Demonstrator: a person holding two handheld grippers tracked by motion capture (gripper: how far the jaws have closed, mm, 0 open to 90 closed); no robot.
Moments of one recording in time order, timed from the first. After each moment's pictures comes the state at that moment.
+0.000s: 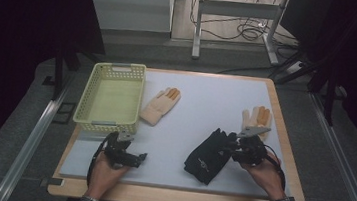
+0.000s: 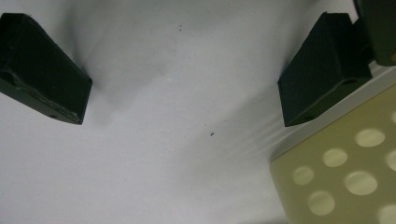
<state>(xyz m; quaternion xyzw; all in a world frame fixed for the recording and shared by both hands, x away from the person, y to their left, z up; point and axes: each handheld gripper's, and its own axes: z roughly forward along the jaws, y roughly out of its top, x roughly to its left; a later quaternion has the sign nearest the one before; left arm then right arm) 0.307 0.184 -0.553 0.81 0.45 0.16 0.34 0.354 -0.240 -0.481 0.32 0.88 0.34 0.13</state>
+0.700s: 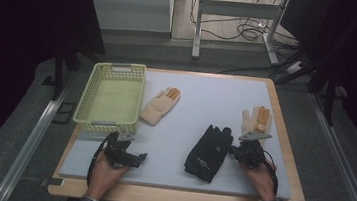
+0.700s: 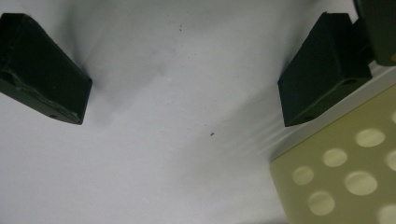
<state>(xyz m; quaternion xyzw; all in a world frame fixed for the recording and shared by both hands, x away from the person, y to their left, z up) 0.307 0.184 -0.553 0.81 0.45 0.16 0.34 0.367 -0.246 -0.523 0.38 0.84 0.36 0.14</state>
